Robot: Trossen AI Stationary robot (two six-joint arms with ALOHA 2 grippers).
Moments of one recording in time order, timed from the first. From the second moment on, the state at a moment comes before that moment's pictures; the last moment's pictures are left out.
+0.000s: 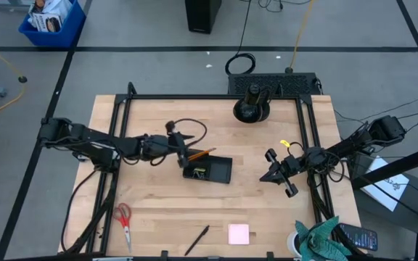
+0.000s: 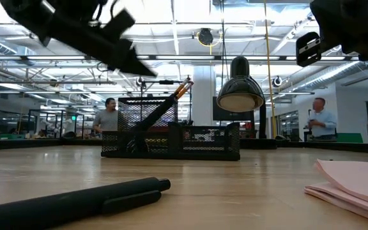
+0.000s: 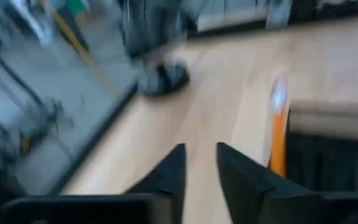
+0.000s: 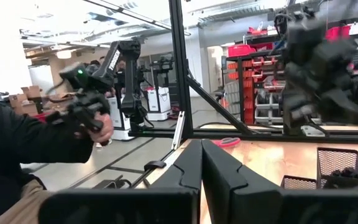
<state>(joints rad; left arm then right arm) -0.01 1.32 0.55 0.40 -0.43 0.14 0.27 1.04 0.02 1.22 -0.13 0.14</state>
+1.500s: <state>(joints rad) -0.07 1.49 0.26 0.83 -0.34 -0.25 0.27 1.04 0.02 1.25 -0.13 0.12</state>
